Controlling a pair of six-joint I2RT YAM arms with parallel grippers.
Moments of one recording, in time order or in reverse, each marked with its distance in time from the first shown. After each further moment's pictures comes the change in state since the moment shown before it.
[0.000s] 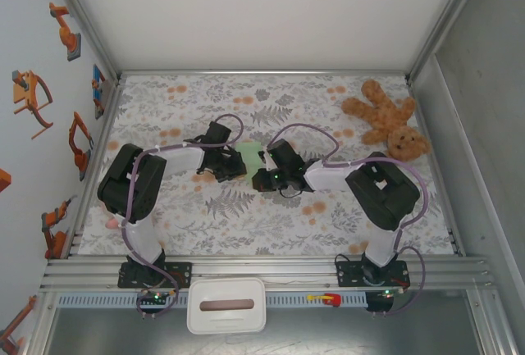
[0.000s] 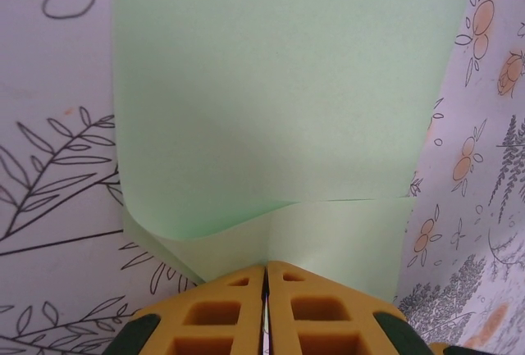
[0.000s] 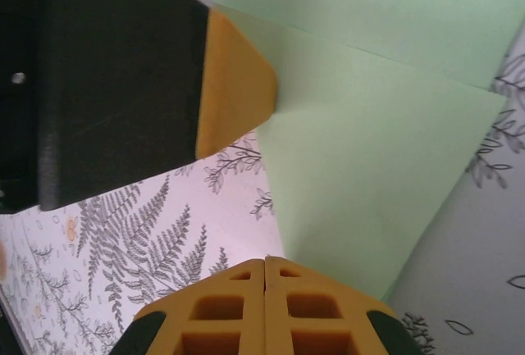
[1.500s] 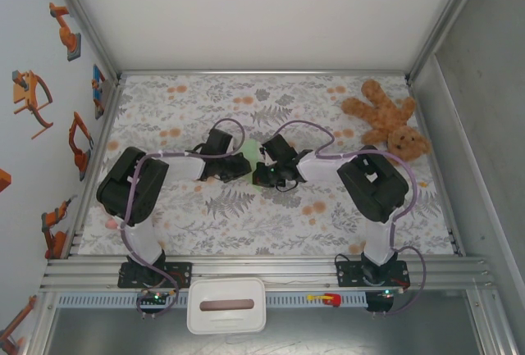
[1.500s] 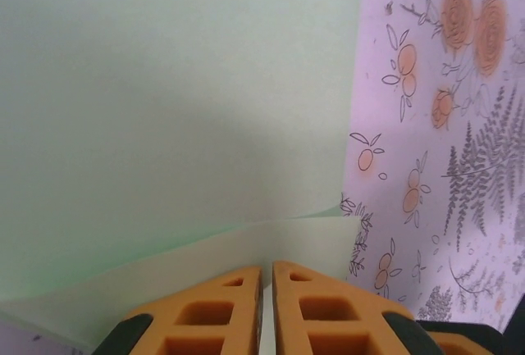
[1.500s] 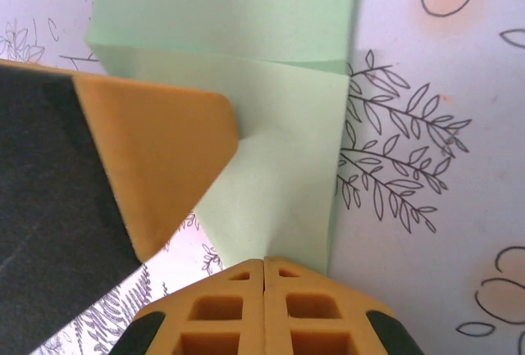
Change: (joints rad) left arm -0.023 -0.023 -0.137 0.315 -0.031 -0.074; right arm -0.015 0.101 0.142 -0.172 0.043 0.127
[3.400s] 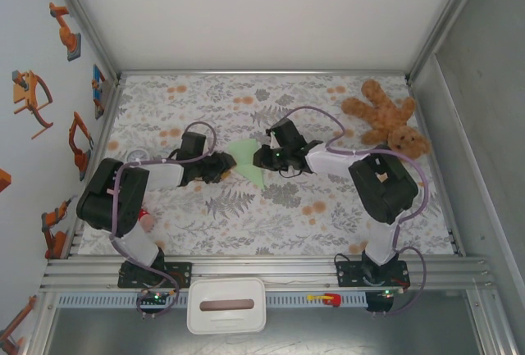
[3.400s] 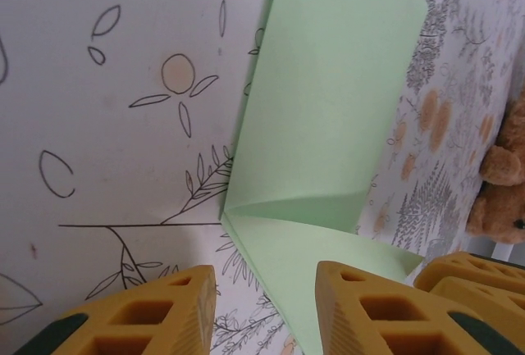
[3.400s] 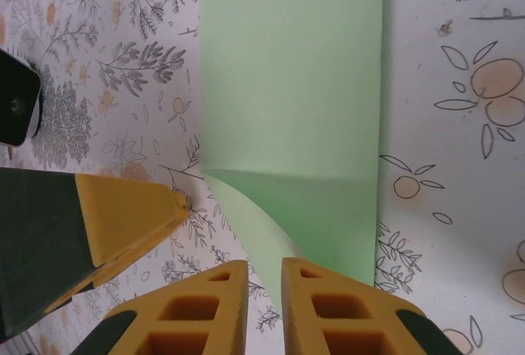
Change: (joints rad) left arm 0.150 -0.133 -0.159 0.090 0.114 -0.220; right arm -0.077 -0.048 0.045 0.072 -0.021 -0.012
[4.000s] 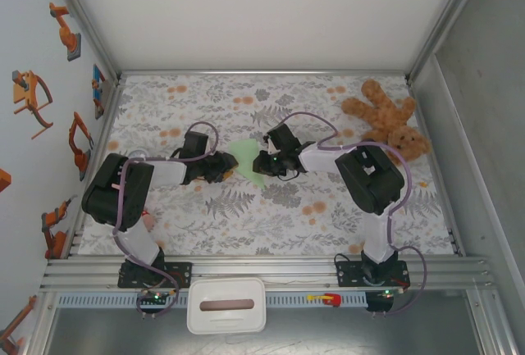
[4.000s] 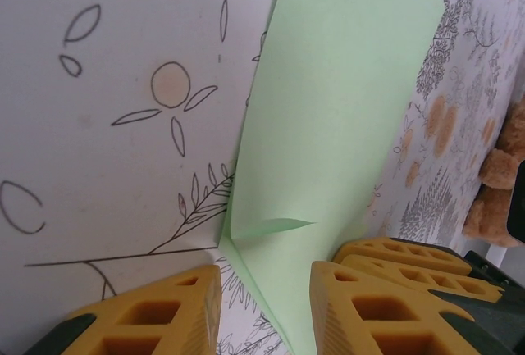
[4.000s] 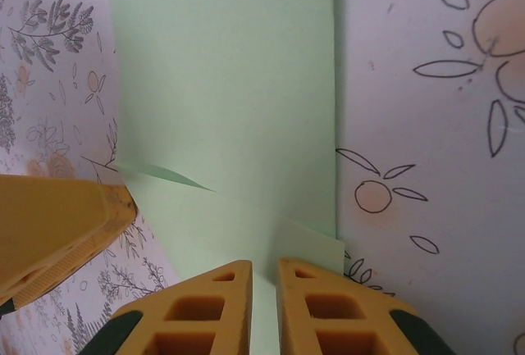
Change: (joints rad) left arm -0.006 0.052 0.026 0.023 0.020 -0.023; right arm -0.004 0.112 0.034 -0.023 -0.026 -0.013
